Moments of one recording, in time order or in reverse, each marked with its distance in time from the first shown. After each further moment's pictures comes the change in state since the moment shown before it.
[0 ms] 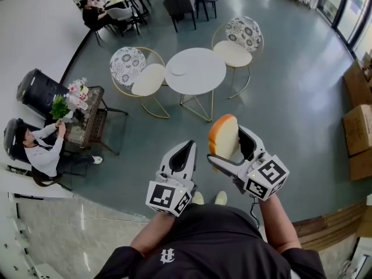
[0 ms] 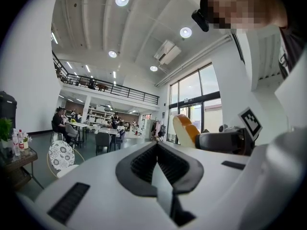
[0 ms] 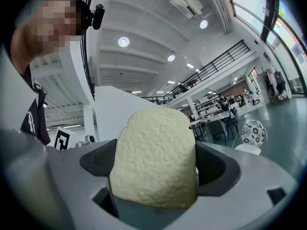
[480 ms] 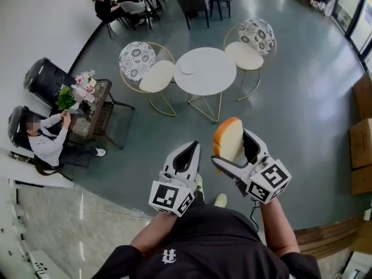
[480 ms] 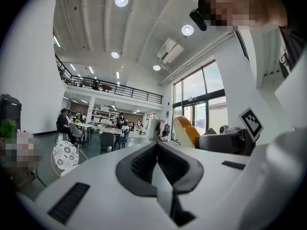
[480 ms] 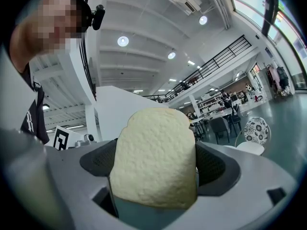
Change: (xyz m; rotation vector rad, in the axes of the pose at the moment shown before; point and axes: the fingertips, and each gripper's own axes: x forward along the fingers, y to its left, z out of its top) left arm 0.020 0.011 -0.007 0.005 0.005 0.054; right arm 0.013 -0.024 -0.007 0.019 0.017 0.034
